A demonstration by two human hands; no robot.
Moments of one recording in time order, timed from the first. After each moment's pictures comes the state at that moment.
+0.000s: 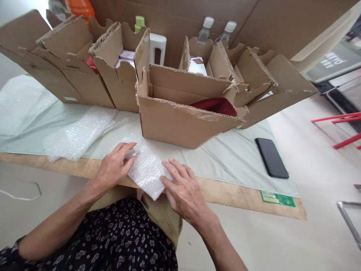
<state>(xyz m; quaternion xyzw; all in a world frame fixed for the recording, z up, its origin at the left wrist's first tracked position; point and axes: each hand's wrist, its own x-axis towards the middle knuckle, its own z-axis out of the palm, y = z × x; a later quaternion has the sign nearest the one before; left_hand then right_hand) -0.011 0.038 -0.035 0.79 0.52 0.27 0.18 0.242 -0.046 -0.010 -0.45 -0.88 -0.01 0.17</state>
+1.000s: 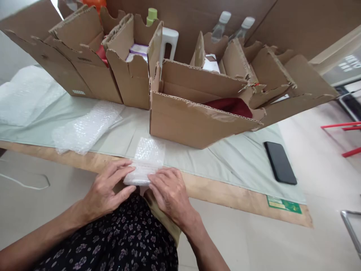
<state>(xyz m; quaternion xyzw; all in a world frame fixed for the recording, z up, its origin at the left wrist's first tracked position) -0.042 -0.027 -0.026 0.82 0.42 0.34 0.18 0.194 -0.044 -0.029 -0.45 -0.84 0.10 0.29</state>
